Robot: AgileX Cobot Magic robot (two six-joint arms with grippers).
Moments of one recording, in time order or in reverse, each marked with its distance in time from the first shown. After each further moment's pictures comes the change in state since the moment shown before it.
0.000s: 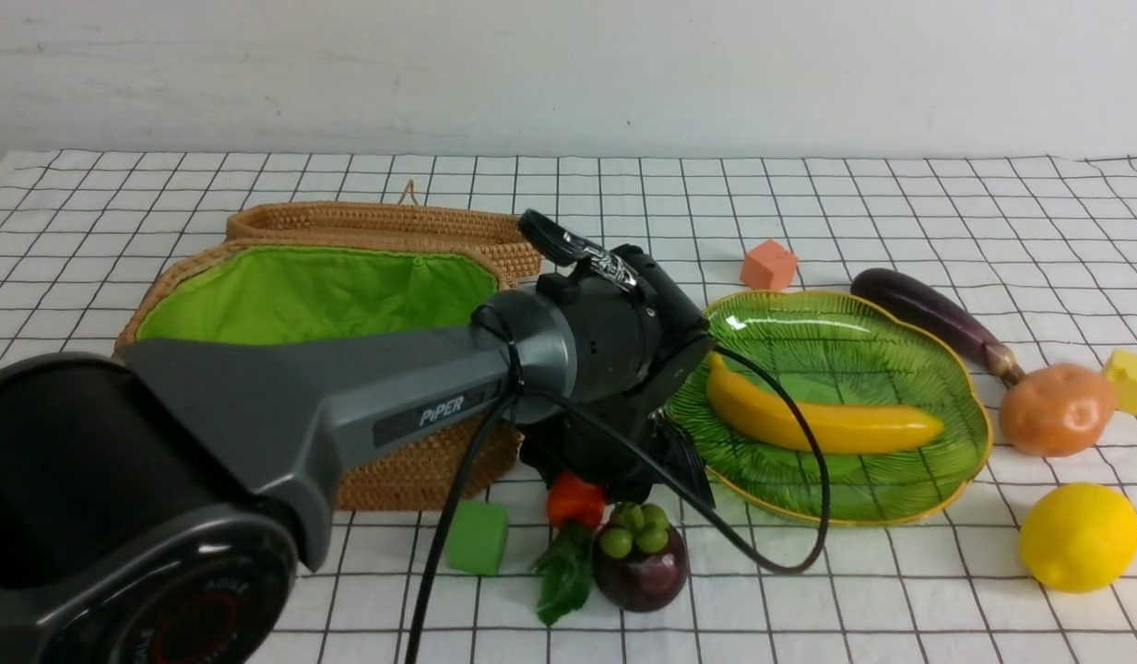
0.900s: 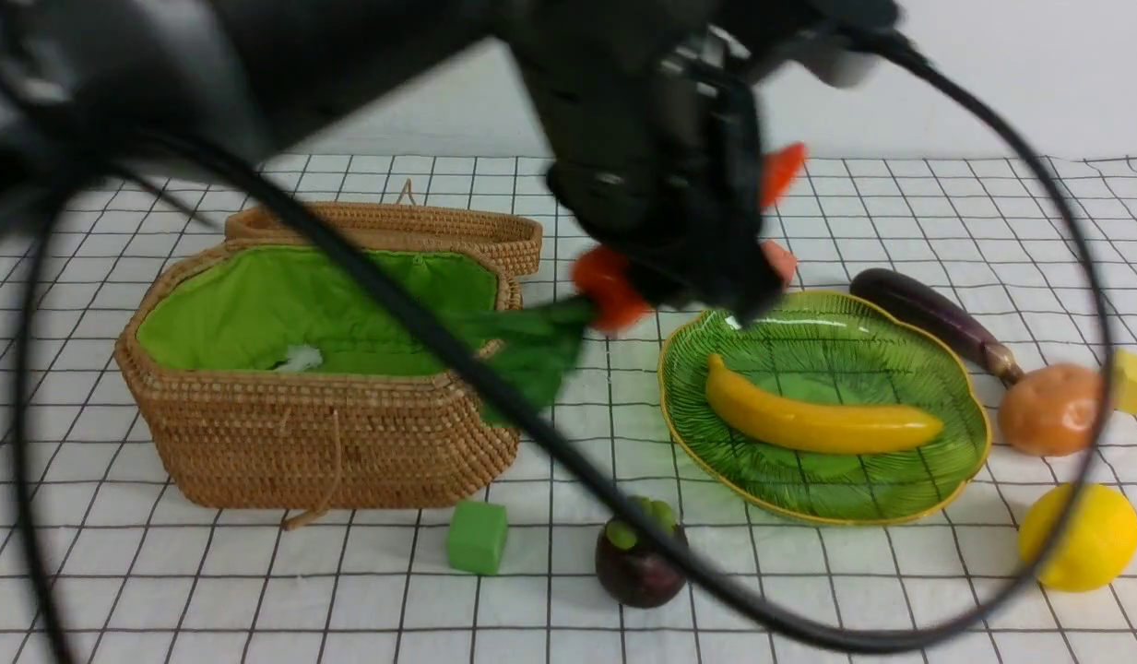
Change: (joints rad) right arm 0.000 0.000 0.000 0.004 -0.134 -0.075; left arm -0.067 -0.541 -0.130 -0.114 0.293 0.766
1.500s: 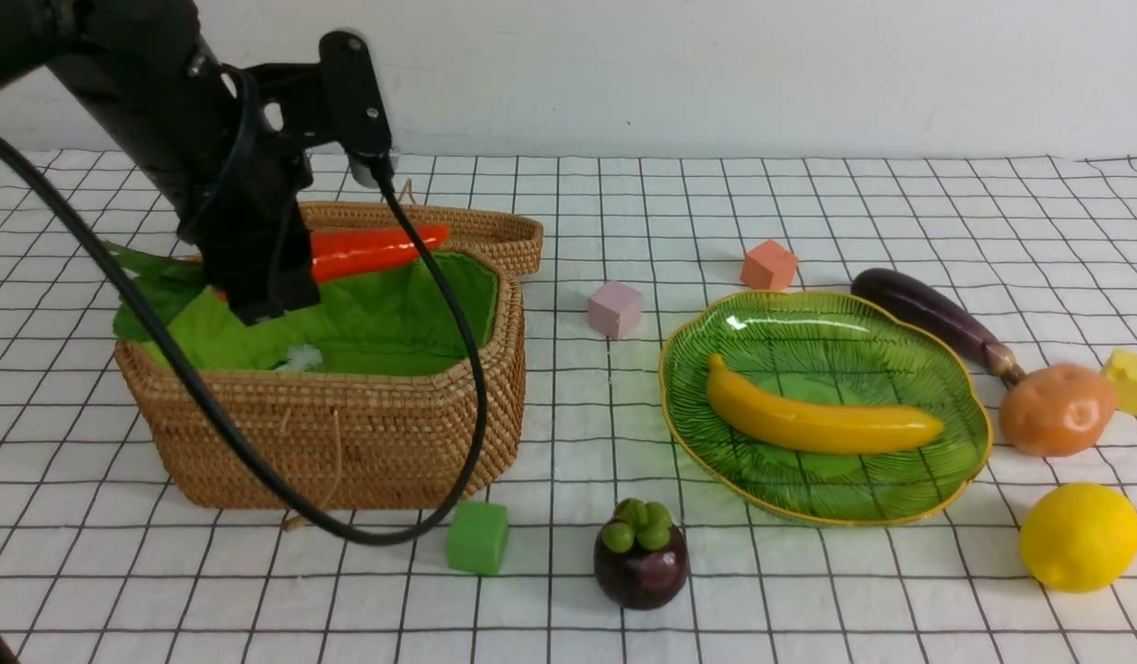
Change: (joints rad) right arm 0.000 0.010 0.000 0.153 -0.126 -0.157; left arm 0.551 0.045 0.254 -0.217 -0.204 0.870
